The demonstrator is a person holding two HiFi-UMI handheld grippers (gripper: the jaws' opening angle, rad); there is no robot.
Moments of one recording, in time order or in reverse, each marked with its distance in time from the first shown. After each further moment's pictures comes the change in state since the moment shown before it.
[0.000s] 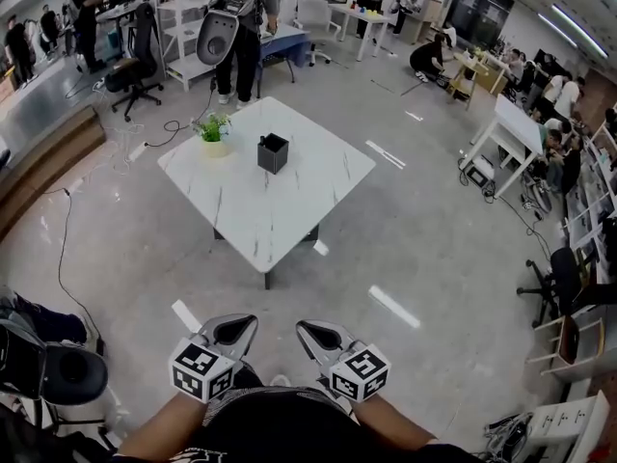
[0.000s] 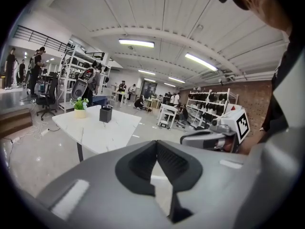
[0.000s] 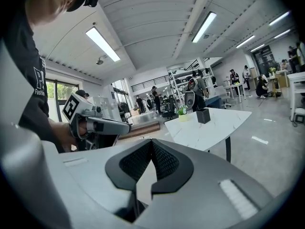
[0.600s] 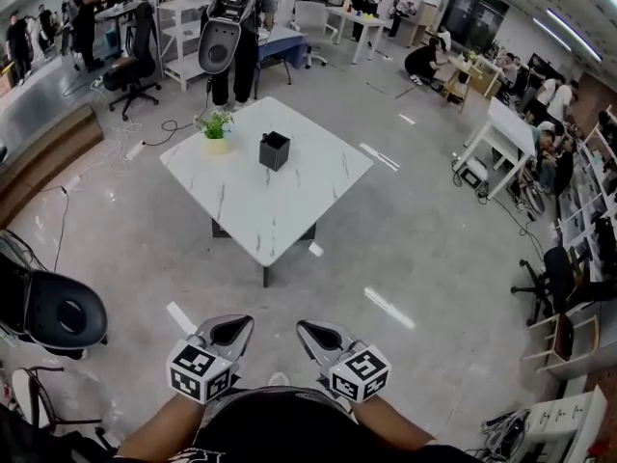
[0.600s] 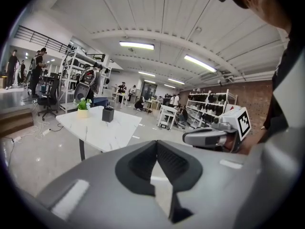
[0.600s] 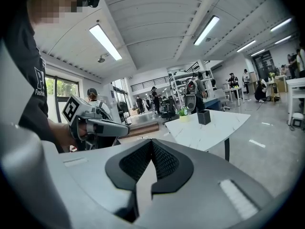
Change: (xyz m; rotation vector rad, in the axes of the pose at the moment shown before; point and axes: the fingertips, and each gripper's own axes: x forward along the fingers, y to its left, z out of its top) left arm -0.032 0.001 -0.015 0.001 -0.020 0.002; right arm -0.007 0.030 -0.004 -0.030 -0.009 -0.025
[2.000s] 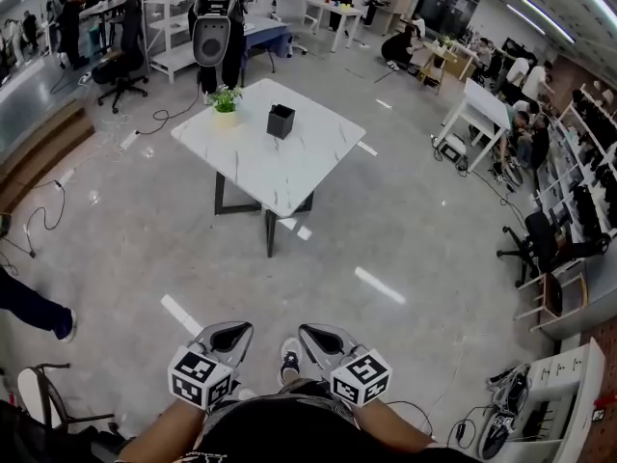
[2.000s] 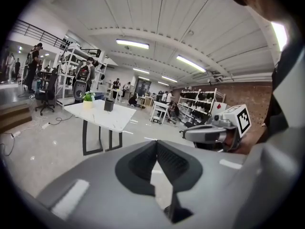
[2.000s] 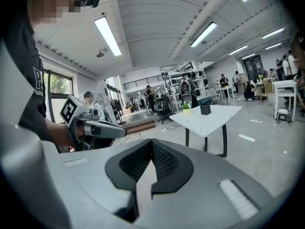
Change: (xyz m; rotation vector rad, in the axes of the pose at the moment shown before) left arm -0.177 -0.028 -0.101 0.011 0.041 -0.095; right arm -0.038 0.189 -0.075 0.023 0.010 -0.121
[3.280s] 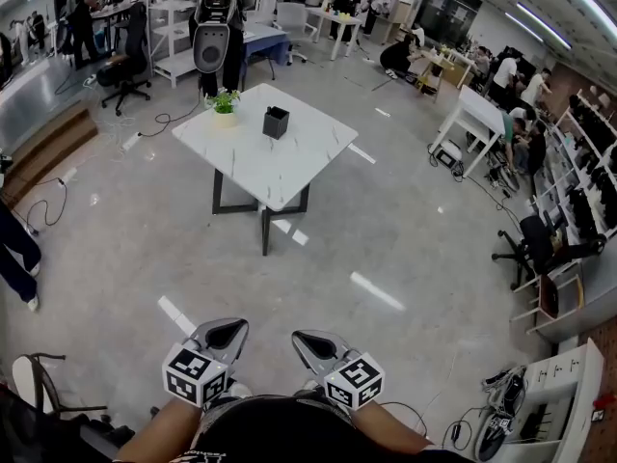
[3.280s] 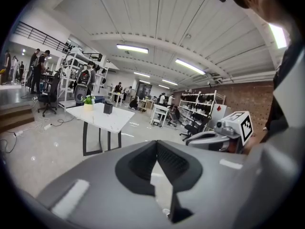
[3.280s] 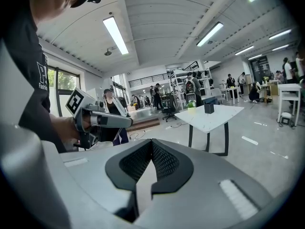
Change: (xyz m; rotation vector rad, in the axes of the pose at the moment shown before) left arm -0.027 -0.054 -0.004 0.000 -0.043 0.024; right arm -0.057 0.034 -0.024 -0.045 0.026 0.052
